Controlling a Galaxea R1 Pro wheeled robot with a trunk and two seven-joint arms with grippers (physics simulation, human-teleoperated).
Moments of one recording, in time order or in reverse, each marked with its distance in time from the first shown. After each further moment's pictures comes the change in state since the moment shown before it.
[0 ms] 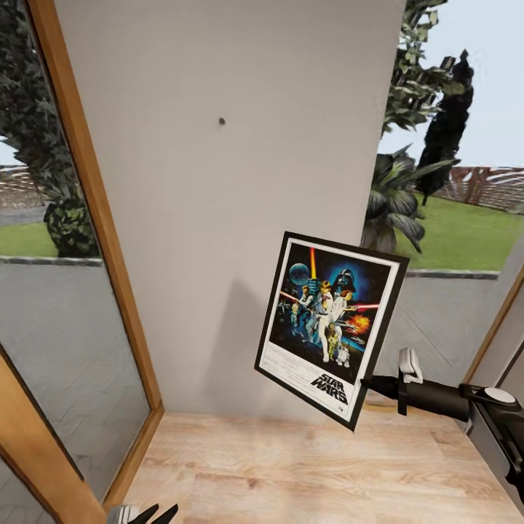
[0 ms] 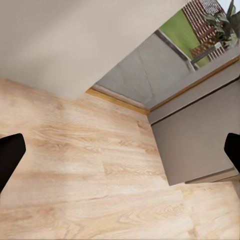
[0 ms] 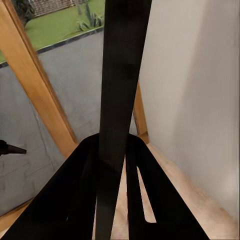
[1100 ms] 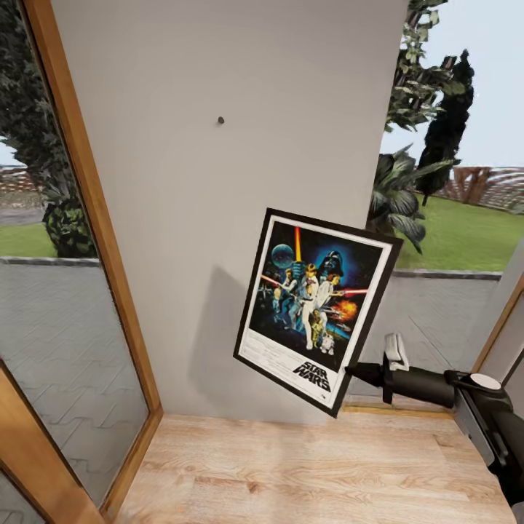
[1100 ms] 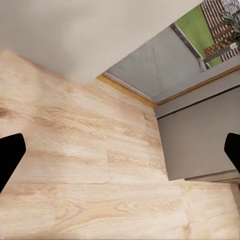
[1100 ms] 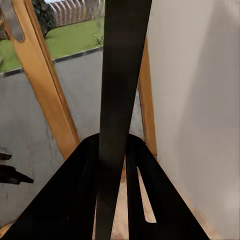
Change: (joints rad) left arm 0.000 0.010 0.025 0.121 -0.005 -0.005 -0.002; right arm -0.002 0.065 0.004 -0.175 0.000 0.078 0.004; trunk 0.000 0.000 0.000
